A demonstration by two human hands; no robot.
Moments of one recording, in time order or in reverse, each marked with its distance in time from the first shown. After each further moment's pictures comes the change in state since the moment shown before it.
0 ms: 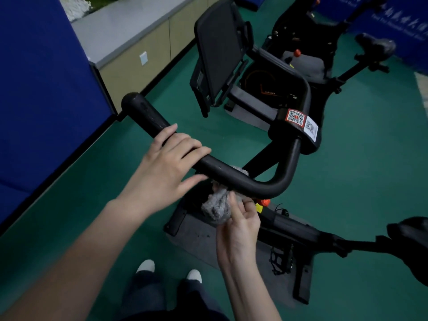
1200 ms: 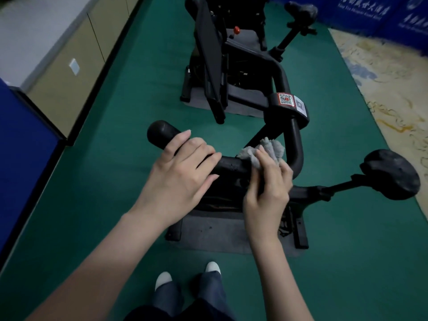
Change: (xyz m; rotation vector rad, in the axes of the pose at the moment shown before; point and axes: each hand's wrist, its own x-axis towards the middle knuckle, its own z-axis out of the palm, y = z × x) left_hand 0.005 -0.066 -0.014 -0.034 0.101 0.332; right_hand 0.002 0.022 0.053 -1.353 0.389 -1.190
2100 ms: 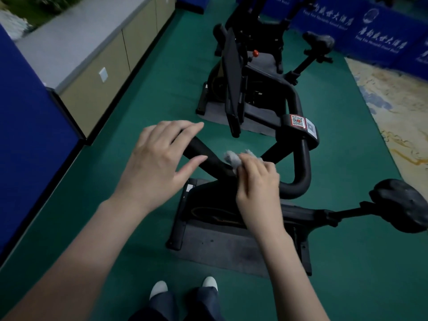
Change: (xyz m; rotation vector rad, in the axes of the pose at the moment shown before) left_hand -0.004 -0.034 -0.036 -0.157 0.076 -0.280; right_hand 0.029 -0.034 -0.005 -0.119 -0.459 -0.123
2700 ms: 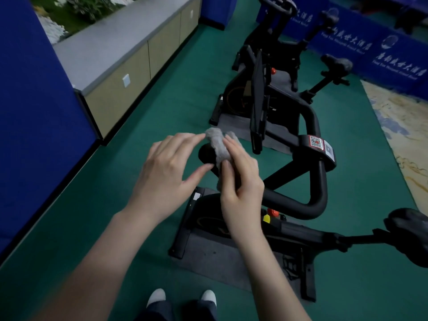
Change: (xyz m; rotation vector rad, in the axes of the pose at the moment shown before) left_hand -0.013 -0.013 -0.009 -0.150 0.044 -0.180; right_hand 0.013 -0.066 0.019 0.593 0.122 -0.116
